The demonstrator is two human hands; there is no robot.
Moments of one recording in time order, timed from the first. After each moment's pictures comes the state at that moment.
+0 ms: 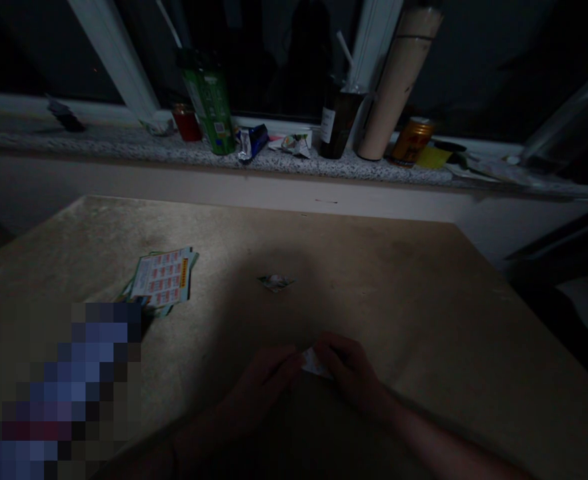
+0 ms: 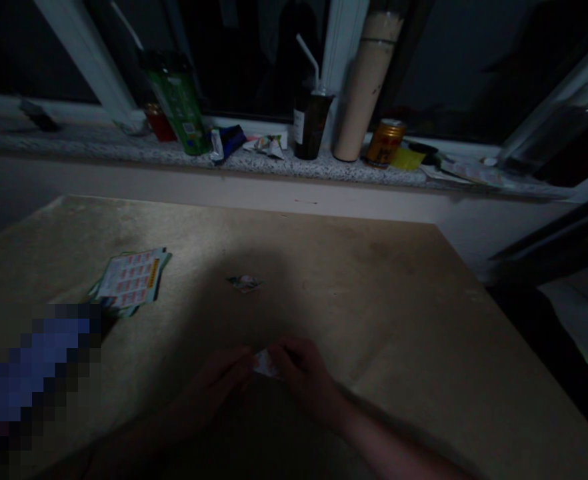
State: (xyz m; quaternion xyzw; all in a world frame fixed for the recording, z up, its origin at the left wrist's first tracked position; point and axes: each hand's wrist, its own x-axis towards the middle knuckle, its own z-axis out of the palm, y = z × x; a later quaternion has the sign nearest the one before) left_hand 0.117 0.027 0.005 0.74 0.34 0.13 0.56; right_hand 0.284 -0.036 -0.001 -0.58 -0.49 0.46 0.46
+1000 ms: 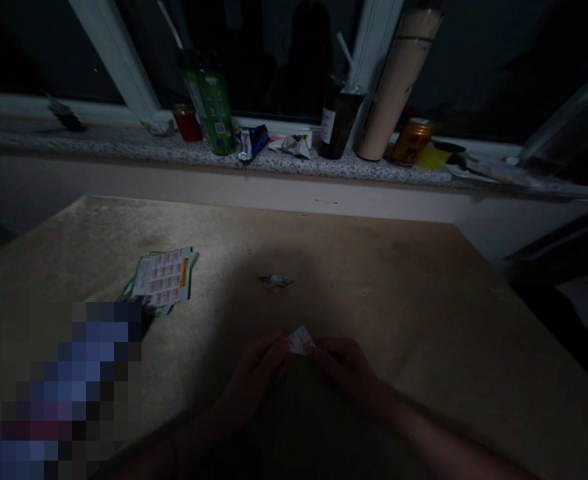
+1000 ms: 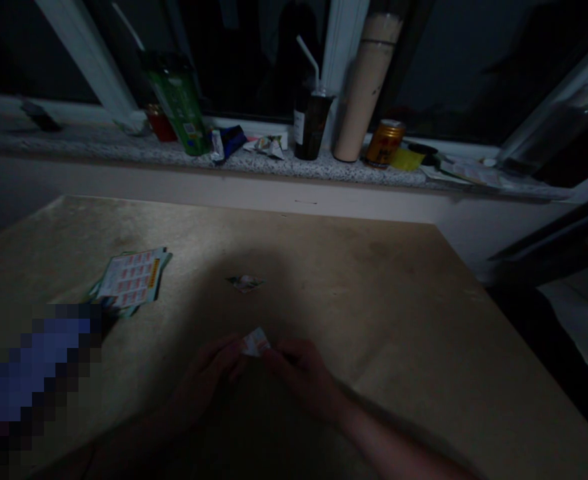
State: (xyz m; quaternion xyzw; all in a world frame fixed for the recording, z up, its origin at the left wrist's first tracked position) left_hand 0.117 0.028 0.006 0.62 0.42 0.22 0.63; right_hand 0.287 -0.035 -0.005 -0.56 -0.50 0.50 0.43
